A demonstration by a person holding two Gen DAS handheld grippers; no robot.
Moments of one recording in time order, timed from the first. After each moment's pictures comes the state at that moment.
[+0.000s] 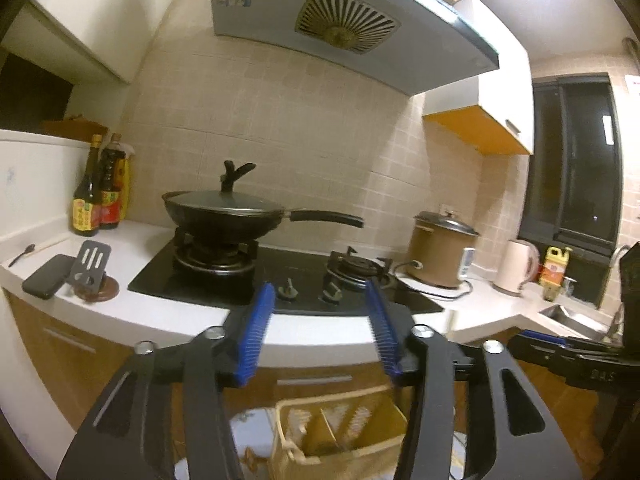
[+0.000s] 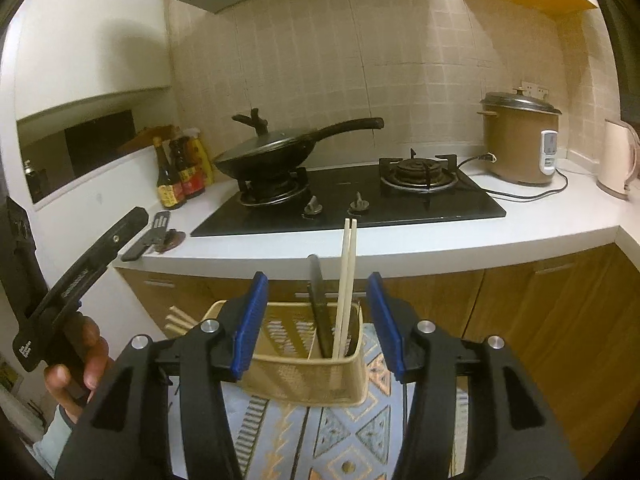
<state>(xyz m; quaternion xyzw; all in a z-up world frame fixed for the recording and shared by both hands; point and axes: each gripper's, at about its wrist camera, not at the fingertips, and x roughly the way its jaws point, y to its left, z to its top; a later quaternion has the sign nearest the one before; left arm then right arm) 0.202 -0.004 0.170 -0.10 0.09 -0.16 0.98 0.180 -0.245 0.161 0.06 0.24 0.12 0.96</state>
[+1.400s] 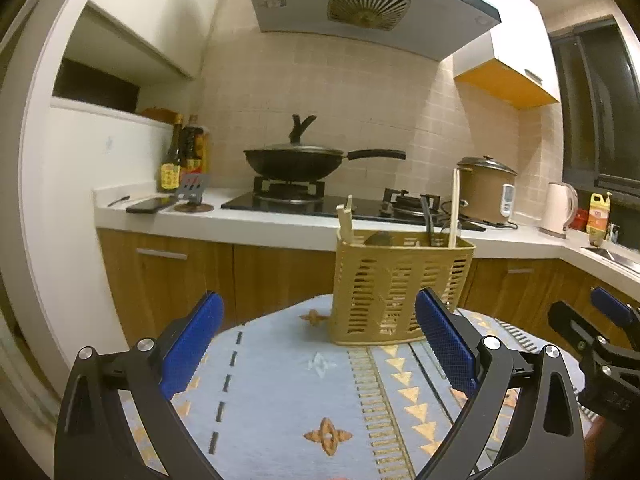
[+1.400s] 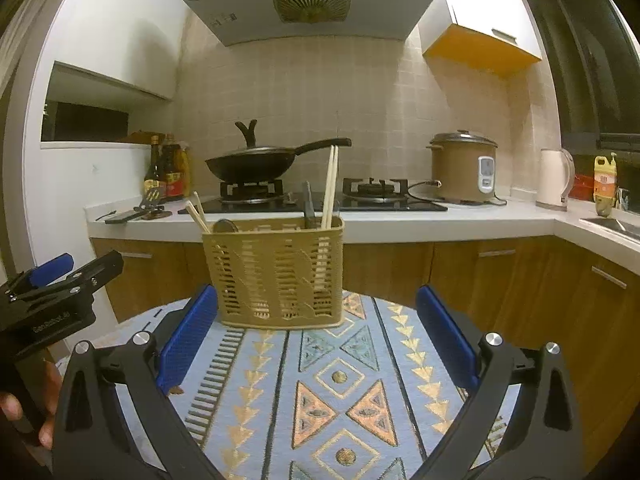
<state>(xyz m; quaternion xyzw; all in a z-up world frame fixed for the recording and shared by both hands) 0.040 -0.007 0.046 -0.05 0.11 -0.03 0.99 0.021 -0.212 0.028 0.00 0.11 0.03 0.99</state>
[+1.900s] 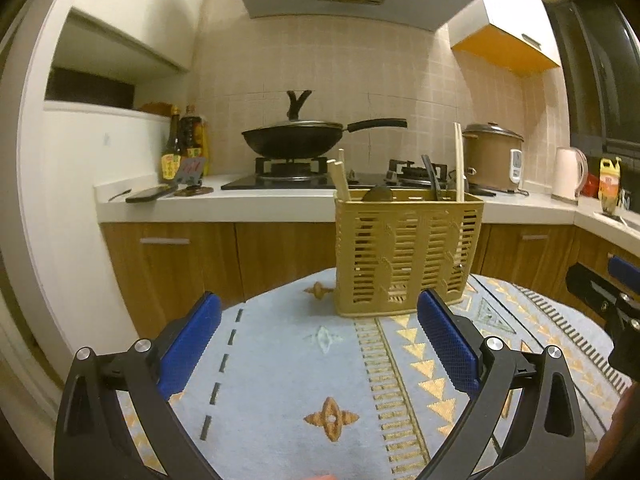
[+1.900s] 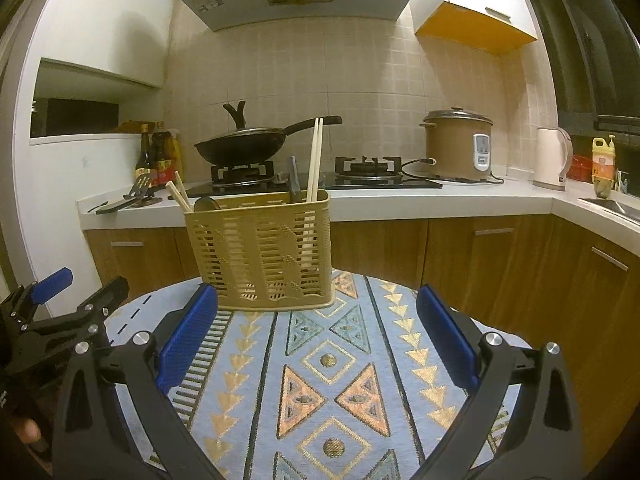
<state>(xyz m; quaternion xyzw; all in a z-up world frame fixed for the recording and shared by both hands) 0.049 -0.022 0.023 -0.01 0.14 -0.01 0.99 0.030 -0.224 0.015 0.01 0.14 0.02 0.99</state>
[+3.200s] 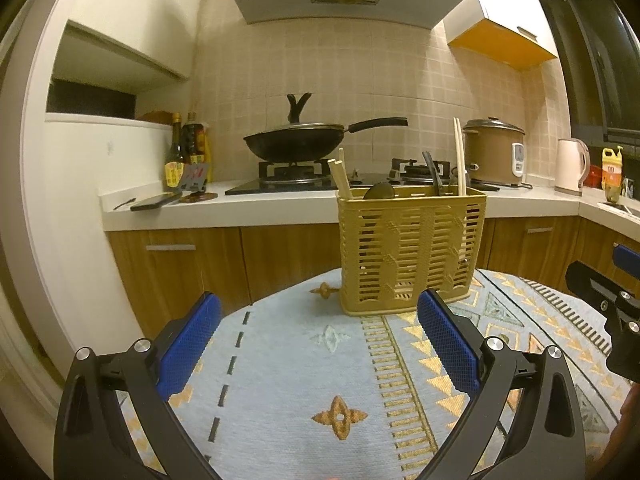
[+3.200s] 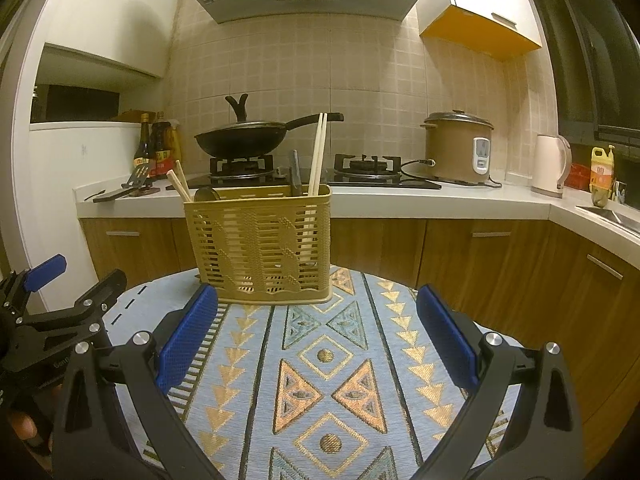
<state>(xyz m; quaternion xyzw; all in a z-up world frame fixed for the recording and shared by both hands) 0.045 -0.030 0.020 0.02 0.14 0.00 0.99 0.027 -0.215 0.011 -0.01 0.14 0.01 0.99</state>
